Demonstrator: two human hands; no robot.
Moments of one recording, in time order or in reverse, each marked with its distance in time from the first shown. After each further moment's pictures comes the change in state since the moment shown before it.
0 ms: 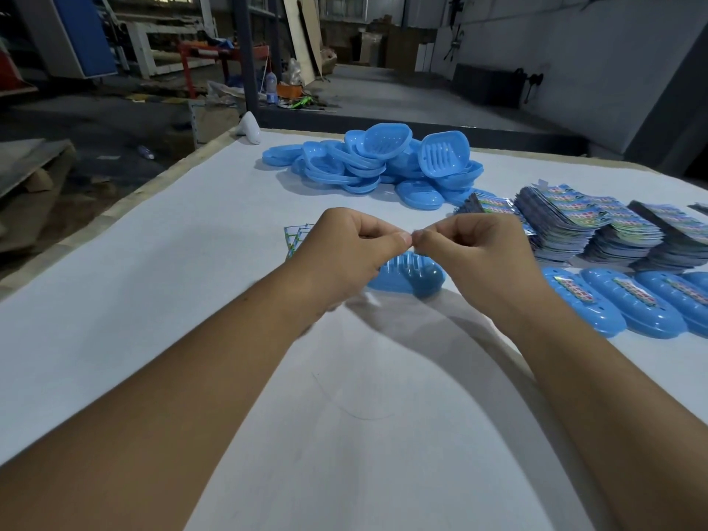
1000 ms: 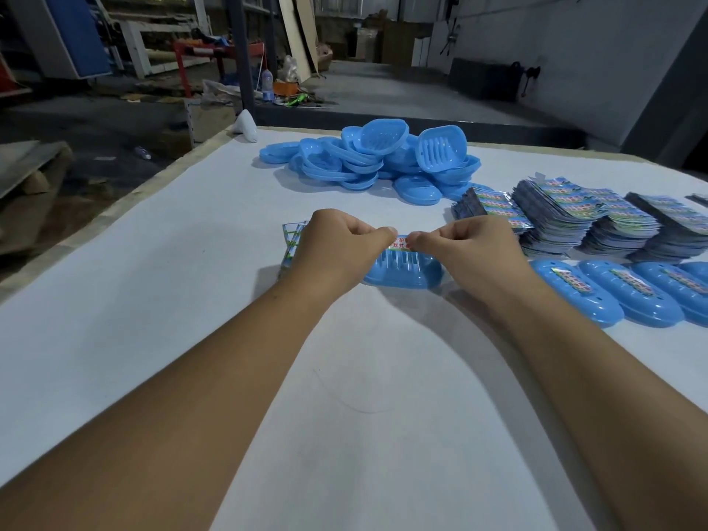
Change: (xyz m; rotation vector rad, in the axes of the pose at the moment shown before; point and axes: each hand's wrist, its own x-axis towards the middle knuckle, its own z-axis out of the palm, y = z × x) left_hand 0.018 -0.014 0.011 0.126 0.254 -0.083; right_hand 0.014 0.021 0.002 -0.091 0.007 0.213
